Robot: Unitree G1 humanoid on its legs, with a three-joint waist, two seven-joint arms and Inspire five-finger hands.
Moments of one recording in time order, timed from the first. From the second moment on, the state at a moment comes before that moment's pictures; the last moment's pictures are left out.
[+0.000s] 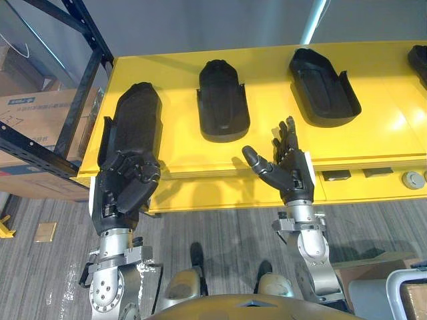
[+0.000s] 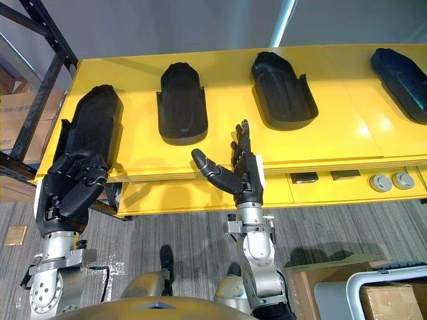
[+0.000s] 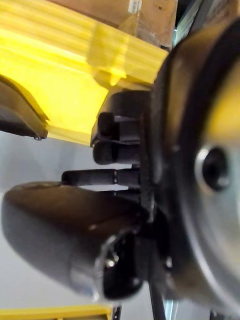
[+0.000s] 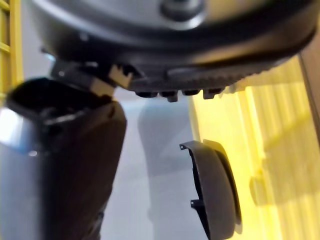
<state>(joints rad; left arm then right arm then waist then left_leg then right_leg) 0.54 0.02 0.02 -0.51 -0.30 -0.23 0.09 0.18 -0.07 0.16 -0.14 0.12 -0.36 -0.12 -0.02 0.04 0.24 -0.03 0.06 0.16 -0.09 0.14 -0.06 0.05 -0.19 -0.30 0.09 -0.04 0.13</state>
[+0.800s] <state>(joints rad) 0.48 0.02 0.10 -0.35 -0.17 -0.19 0.15 0.23 -0.06 0.03 -0.20 0.12 -0.37 -0.14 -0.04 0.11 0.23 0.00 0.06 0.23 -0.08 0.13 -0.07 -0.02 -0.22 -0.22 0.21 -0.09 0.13</state>
